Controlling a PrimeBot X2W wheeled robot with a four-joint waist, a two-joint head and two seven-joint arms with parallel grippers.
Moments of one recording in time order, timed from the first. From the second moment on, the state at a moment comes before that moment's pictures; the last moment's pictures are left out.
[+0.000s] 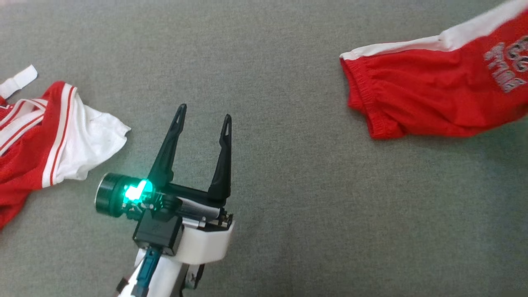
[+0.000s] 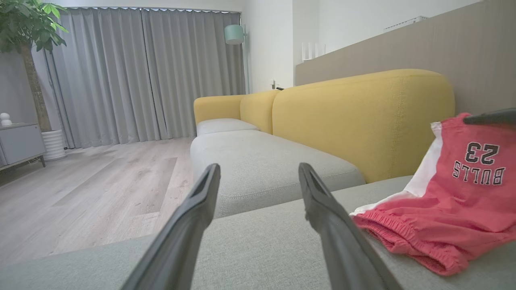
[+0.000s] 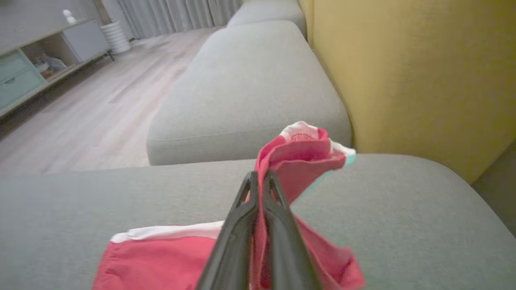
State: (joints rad) left arm -0.21 0.14 -0.46 -0.10 -0.09 0.20 -0.26; right arm -0.59 -0.65 0.13 0.31 0.76 0.13 0.31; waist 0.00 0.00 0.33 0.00
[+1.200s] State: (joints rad) left arm 0.02 0.09 -0.35 -0.03 -0.09 0.20 -0.26; right arm -0.08 -0.34 0.20 0.22 0.42 0.13 -0.24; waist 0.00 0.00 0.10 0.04
